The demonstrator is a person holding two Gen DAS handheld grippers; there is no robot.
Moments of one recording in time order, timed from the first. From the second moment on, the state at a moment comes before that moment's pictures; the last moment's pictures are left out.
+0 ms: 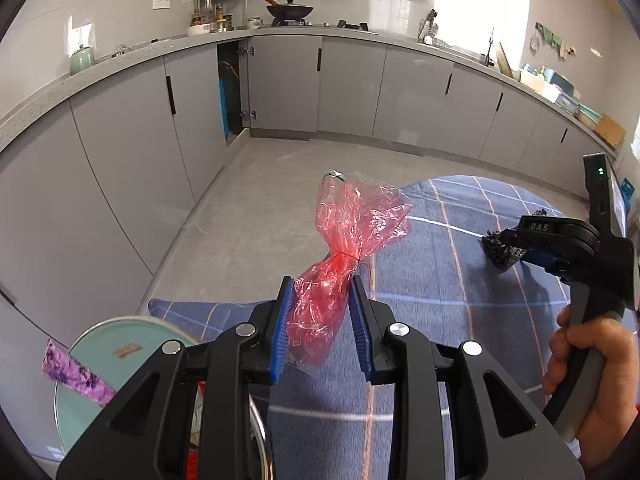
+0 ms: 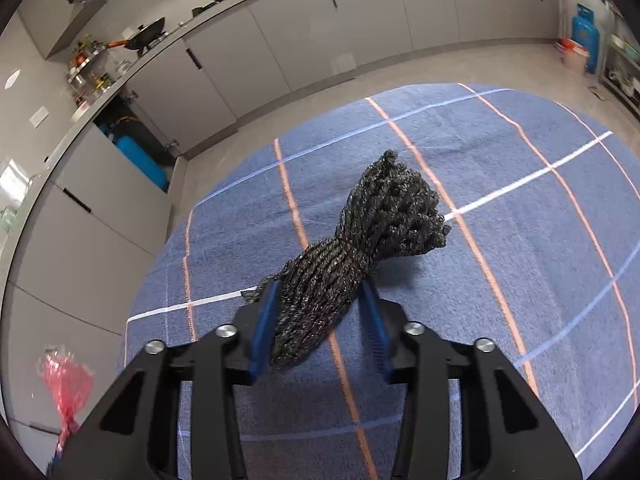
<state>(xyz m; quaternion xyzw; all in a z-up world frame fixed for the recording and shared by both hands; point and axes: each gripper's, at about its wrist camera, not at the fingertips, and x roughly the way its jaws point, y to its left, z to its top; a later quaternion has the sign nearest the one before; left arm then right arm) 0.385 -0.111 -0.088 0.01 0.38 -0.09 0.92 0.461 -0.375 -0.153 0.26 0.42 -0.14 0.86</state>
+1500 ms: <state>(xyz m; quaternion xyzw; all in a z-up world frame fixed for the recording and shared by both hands) 0.253 -0.117 -0.076 0.02 0.40 -0.11 0.91 0.238 -0.284 -0.107 0.07 0.42 0.06 0.90</state>
